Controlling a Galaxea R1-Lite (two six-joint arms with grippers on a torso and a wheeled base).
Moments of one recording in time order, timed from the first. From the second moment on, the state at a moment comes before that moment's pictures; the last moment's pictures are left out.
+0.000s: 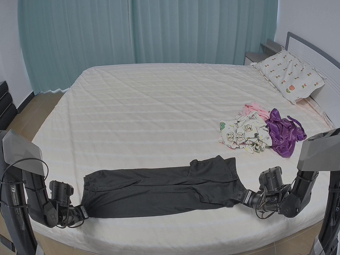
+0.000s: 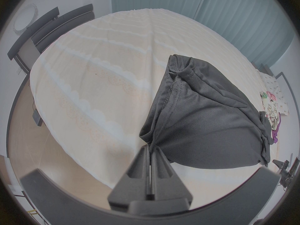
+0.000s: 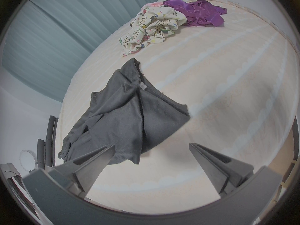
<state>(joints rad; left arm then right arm) 0.02 2.28 -0.19 -1.06 0.06 -0.49 0.34 2.23 -0.39 -0.98 -0.02 0.76</state>
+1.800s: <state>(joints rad) 0.09 2.27 -0.14 -1.06 0.06 -0.33 0.37 2.20 -0.38 -0.79 -0.13 0.63</state>
